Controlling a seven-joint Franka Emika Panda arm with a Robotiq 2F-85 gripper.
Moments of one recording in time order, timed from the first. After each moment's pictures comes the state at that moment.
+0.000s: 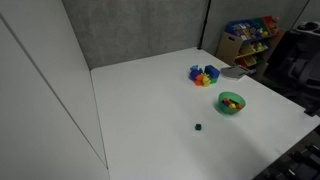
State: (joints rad) arm -0.04 -0.78 0.12 -2.71 0.01 1.85 0.27
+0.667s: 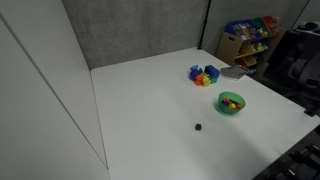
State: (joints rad) arm -0.03 -0.75 0.12 -2.71 0.01 1.89 0.27
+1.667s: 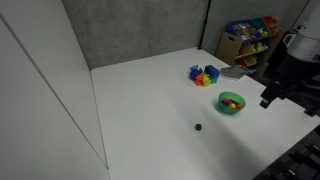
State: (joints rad) arm 0.05 -0.35 0.12 -2.69 0.03 2.30 0.21
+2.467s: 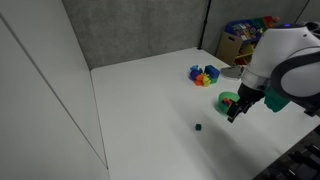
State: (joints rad) arm 0.09 0.12 0.12 -2.55 0.02 2.61 0.13
